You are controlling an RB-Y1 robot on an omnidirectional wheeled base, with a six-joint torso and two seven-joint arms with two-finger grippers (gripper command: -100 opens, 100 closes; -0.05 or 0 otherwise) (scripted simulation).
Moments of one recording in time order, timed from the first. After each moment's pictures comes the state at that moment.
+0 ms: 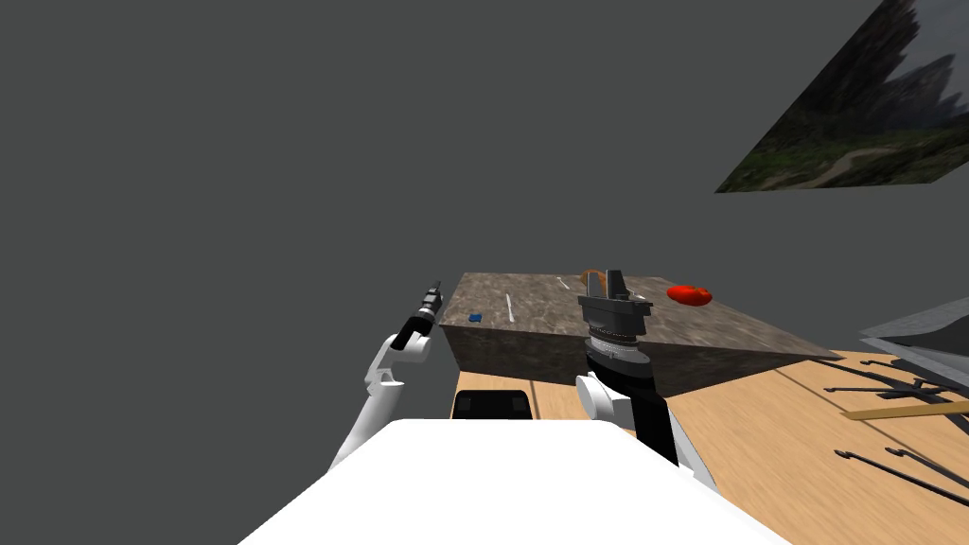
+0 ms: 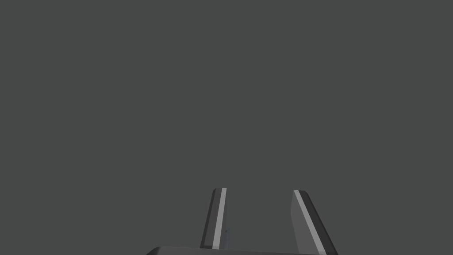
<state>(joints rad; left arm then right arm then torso) 0.10 0.22 -0.03 -1.98 0.05 0.28 0.02 0.53 -0.02 0.00 -2.38 0.06 -0.59 -0.12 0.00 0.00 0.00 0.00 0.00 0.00</state>
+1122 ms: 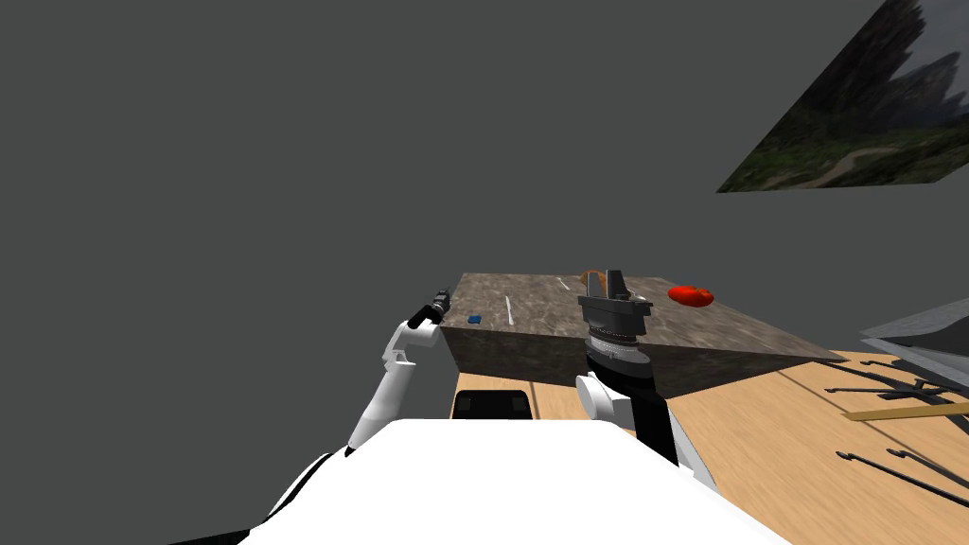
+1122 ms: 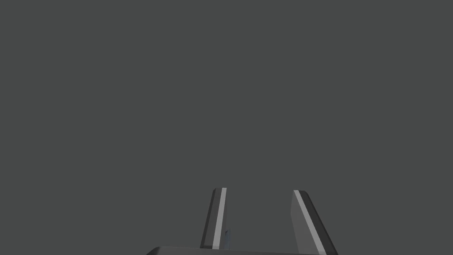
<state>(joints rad) -0.06 0.21 -0.05 -1.87 0.09 0.62 0.09 0.53 -0.02 0.00 -2.38 0.06 -0.59 -0.12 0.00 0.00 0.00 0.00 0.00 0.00</state>
